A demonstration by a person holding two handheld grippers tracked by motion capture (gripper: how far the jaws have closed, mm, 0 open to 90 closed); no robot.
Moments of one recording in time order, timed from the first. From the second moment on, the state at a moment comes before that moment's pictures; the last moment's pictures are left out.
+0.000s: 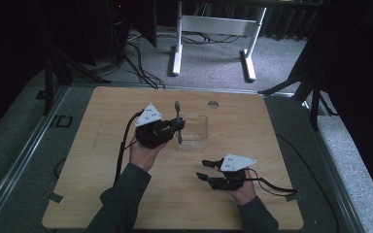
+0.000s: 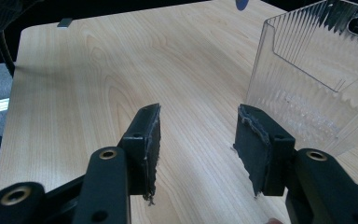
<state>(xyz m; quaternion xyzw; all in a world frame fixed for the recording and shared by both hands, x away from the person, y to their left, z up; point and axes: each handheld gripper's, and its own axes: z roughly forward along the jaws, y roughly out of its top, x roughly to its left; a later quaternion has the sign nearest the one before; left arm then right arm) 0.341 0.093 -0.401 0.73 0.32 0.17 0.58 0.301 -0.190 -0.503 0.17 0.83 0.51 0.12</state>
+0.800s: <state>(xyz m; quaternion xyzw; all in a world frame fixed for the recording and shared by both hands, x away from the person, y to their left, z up) 0.365 0.086 -0.405 0.72 0.33 0.18 0.58 0.300 -0.191 -0.505 0.17 0.84 0.51 0.11</state>
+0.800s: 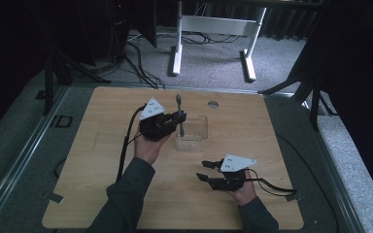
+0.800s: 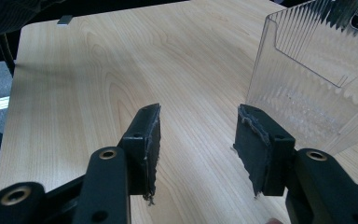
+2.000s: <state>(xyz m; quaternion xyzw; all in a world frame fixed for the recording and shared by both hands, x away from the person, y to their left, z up) 0.395 0.078 -0.429 0.72 0.37 0.18 0.55 0.300 -0.190 -0.506 0.17 0.84 0.51 0.11</state>
